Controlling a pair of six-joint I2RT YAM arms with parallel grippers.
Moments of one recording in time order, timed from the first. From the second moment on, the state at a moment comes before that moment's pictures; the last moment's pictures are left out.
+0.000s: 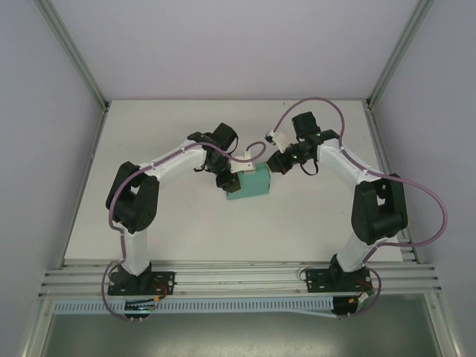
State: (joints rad) left arm -0.62 1.94 1.51 -0.86 0.38 0.69; right arm 0.34 1.67 1.28 -0.70 -0.59 -0.37
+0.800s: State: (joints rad) left arm -0.62 1.94 1.51 -0.85 0.38 0.63; right arm 0.50 1.44 0.90 -0.18 -0.21 0.22
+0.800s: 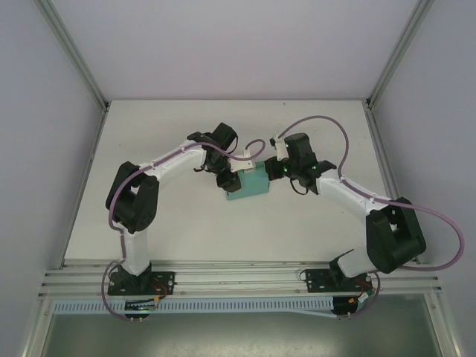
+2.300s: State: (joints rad) left arm -0.62 1.93 1.51 -0.85 0.39 0.54; right arm 0.58 1.33 0.54 0.34 -0.04 0.26
